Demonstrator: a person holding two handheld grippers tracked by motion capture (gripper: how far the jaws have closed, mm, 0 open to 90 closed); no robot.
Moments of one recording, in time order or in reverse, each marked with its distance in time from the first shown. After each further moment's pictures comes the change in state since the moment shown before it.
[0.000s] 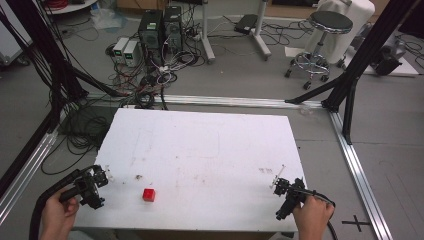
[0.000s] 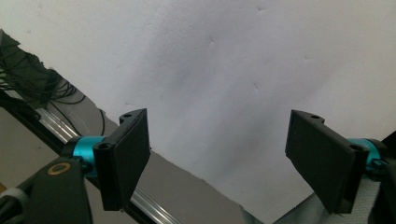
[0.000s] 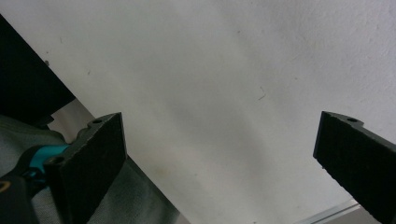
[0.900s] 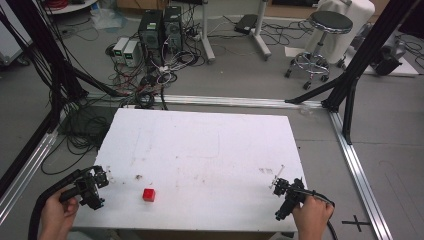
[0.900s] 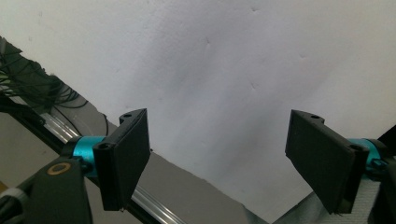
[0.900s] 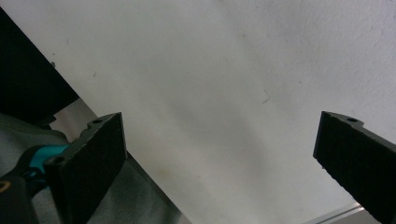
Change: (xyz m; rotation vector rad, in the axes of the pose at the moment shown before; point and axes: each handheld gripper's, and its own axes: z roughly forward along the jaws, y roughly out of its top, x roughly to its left) left arm -0.002 0.001 -0.002 0.002 0.001 0.047; right arm 0.002 0.001 -0.001 -0.001 0.008 -0.008
